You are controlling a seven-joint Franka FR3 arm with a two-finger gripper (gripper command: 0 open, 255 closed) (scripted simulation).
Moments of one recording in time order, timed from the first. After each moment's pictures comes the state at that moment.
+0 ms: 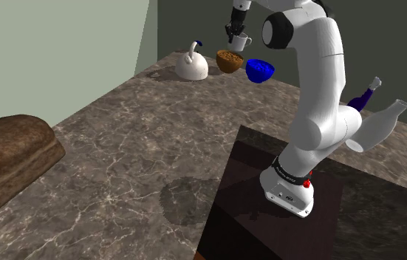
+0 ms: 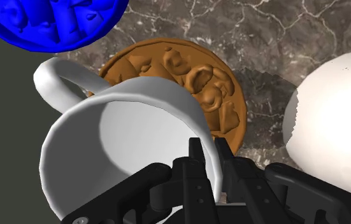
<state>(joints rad) -0.41 0.73 -0.39 -0.96 0.23 1.71 -0.42</state>
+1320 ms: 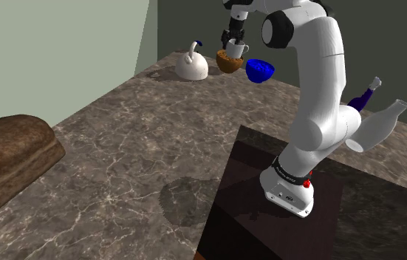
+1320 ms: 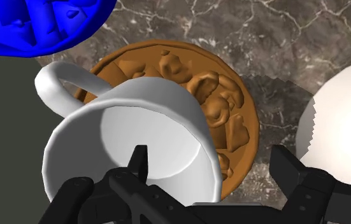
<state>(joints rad) -0.39 0.72 -0.39 -1.10 0.23 1.83 -0.43</state>
